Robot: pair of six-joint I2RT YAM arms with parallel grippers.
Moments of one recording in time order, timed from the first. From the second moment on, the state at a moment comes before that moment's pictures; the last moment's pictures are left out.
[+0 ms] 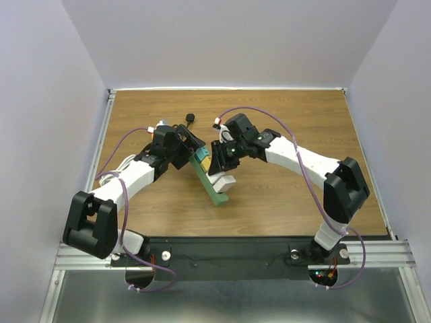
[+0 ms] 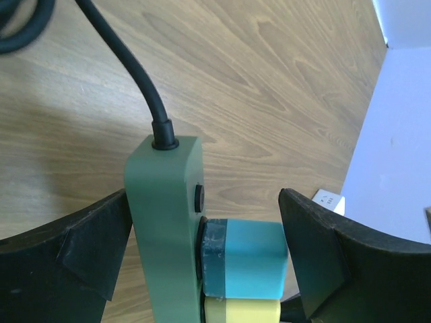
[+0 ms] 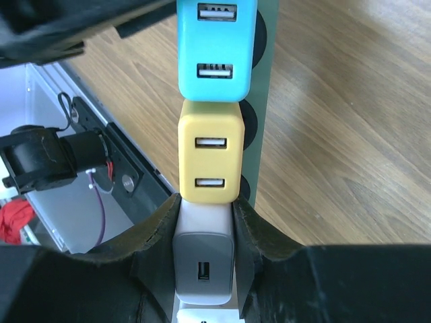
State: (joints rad) left arm -0.37 1.35 0.81 -0.09 0.09 -1.06; right arm 0.74 1.74 1.40 -0.52 -0.49 0.48
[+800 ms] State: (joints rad) left arm -0.39 1.38 0.80 -0.02 0.05 -1.14; right arm 0.75 1.65 1.34 -0.46 -0.43 0.55
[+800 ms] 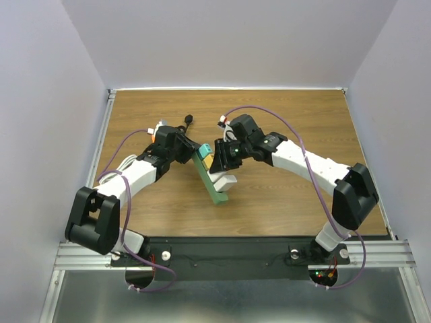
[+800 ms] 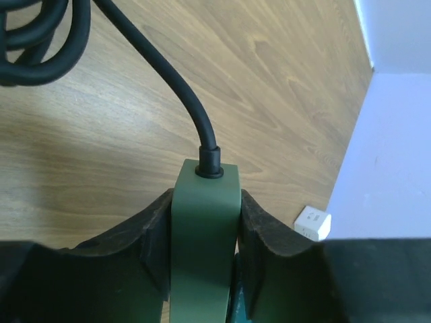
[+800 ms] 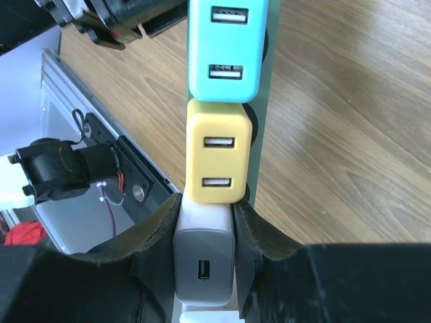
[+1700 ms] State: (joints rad) left arm -0.39 1.43 0.80 0.00 0.13 -1.01; right arm 0.77 1.59 1.25 -0.40 -0.41 0.54
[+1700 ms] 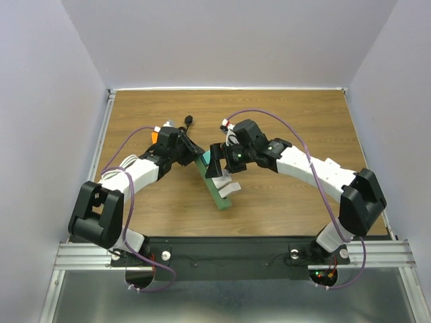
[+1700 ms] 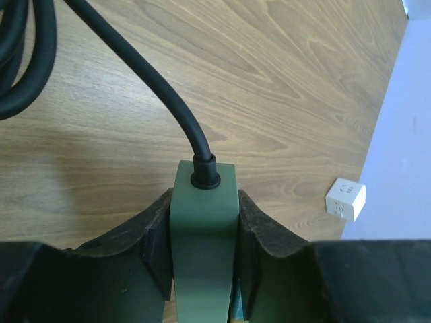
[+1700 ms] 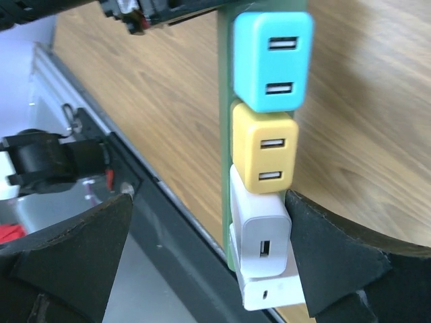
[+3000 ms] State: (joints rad) left arm -0.38 1.56 0.82 0.06 0.38 -0.88; right arm 0.76 1.71 1.28 -0.42 -0.27 0.37
